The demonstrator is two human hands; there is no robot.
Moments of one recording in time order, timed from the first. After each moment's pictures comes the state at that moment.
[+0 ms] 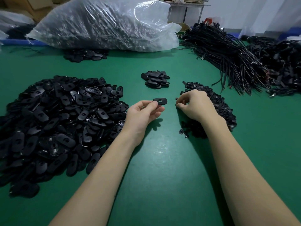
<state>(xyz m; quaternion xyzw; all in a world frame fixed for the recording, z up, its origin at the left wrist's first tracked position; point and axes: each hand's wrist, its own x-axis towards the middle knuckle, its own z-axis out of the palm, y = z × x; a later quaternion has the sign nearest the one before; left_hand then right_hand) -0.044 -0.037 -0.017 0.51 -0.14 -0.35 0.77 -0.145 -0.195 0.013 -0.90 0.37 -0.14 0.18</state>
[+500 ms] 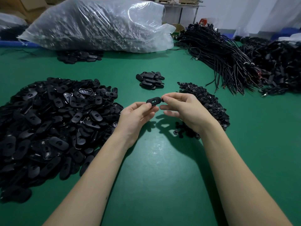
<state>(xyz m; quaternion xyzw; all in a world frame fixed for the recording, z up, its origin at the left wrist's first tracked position) -0.042 -0.032 -0.015 0.49 -0.15 -0.38 0.77 -0.157 -0.167 0.020 -0.66 0.25 -0.19 0.68</state>
